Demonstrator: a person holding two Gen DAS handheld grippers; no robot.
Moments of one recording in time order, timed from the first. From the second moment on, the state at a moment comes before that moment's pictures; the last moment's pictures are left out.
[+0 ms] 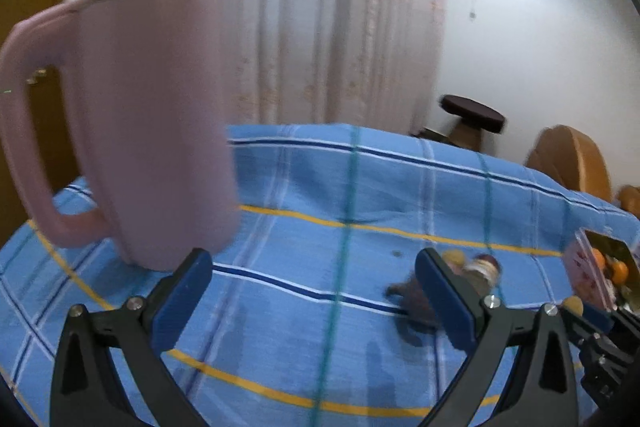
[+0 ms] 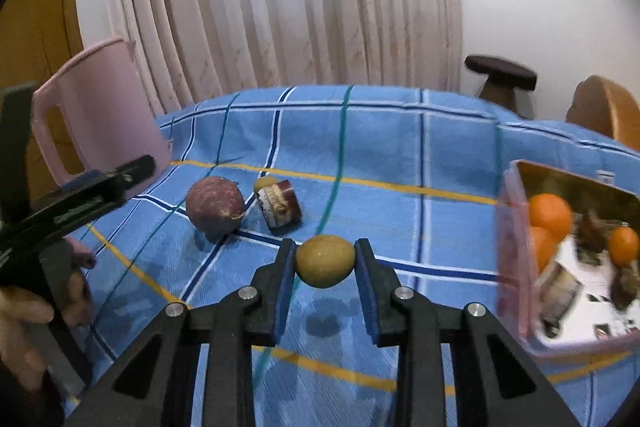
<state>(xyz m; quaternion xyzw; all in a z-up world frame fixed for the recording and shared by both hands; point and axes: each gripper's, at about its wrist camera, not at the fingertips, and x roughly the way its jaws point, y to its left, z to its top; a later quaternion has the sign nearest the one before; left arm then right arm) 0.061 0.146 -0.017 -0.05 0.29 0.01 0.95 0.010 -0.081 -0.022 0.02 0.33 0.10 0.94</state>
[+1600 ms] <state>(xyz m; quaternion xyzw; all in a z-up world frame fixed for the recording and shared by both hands) 0.025 0.059 -0.012 0.00 0.28 0.00 0.96 -0.006 -0.089 -0.006 0.00 0.25 0.07 0.97</state>
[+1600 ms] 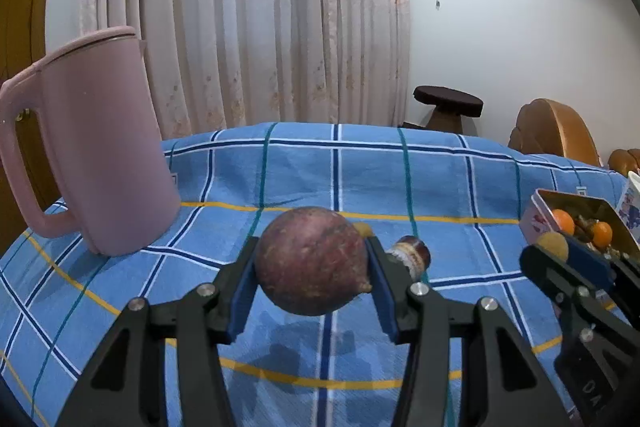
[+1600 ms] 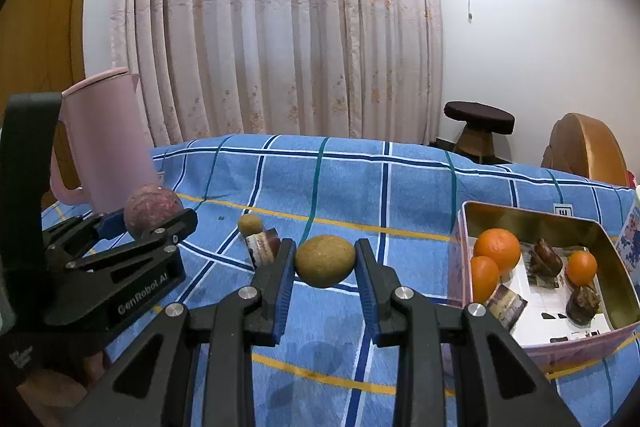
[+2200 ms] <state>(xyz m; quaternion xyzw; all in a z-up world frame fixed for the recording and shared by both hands) 0.009 0.035 -0.013 0.00 0.28 -0.02 0.96 -0.024 -0.111 -0.007 -0.02 0.25 0.06 0.97</state>
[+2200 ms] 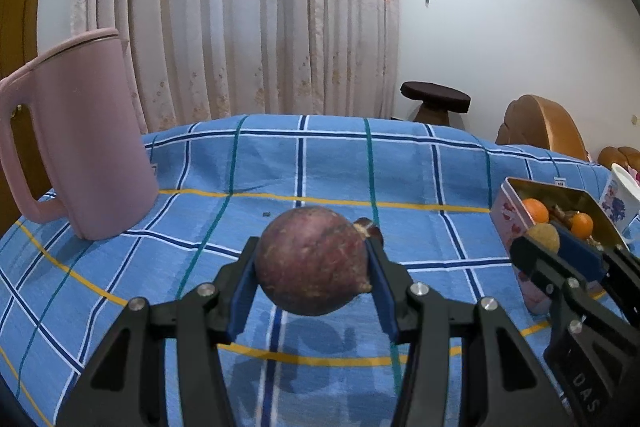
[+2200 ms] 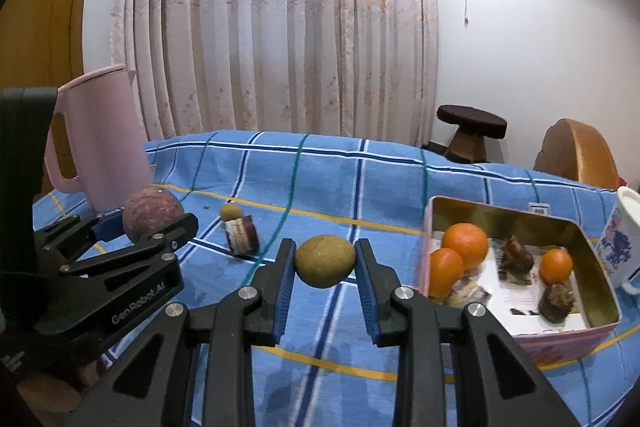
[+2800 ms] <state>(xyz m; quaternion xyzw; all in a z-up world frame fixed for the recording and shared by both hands) -0.002 -0.025 -0.010 0.01 0.27 -0.07 0.96 -0.034 -0.166 0.003 -0.01 0.24 0.03 0.97</state>
